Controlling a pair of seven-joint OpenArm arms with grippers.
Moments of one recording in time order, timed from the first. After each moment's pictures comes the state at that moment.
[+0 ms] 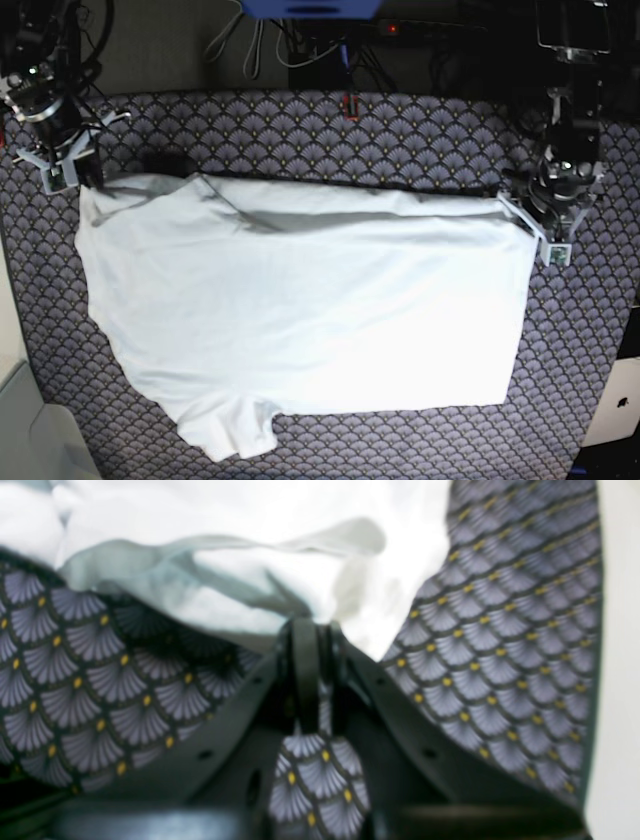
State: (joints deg) left arm 6.5 -21.7 -6.2 91.8 -14.0 -1.0 46.6; right arm -25.0 11.1 32.5 103.8 5.1 40.1 -25.0
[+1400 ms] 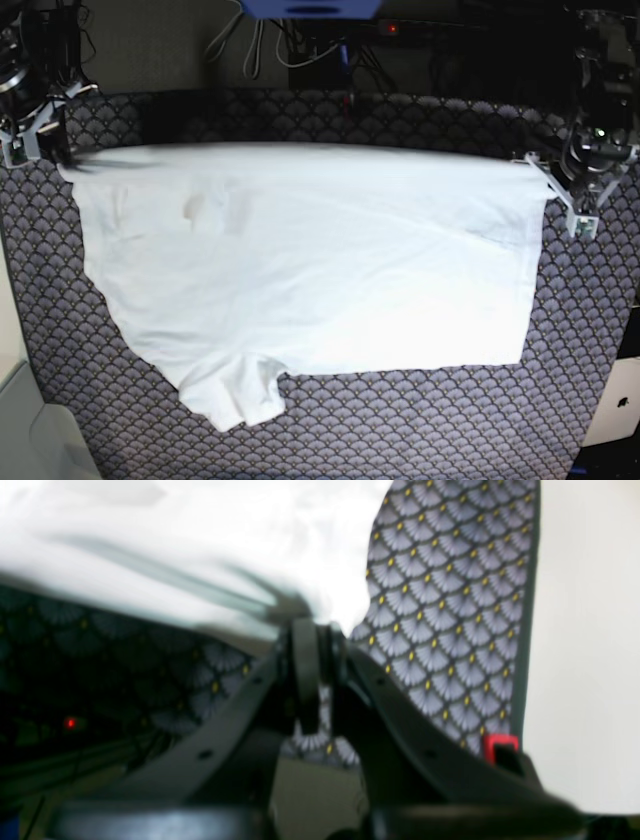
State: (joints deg) left arm 16.3 -26.7 -12.6 106.8 -15.4 -1.7 62.1; right arm -34.5 14.5 40.2 110.7 15.7 41.0 -28.9
